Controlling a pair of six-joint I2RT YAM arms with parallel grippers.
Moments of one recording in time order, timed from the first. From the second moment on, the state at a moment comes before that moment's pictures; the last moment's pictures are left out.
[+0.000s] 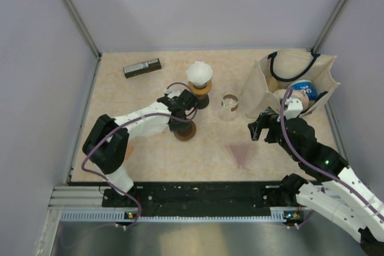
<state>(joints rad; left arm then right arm) -0.69 1.73 1.17 -0.72 -0.32 -0.90 0.72 0.55 0.75 -0.64 0.37 0.46</state>
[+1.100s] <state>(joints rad) -0.69 1.00 0.89 -0.29 0.75 -0.14 0.72 0.76 0.73 -0.22 -0.77 -0.56</state>
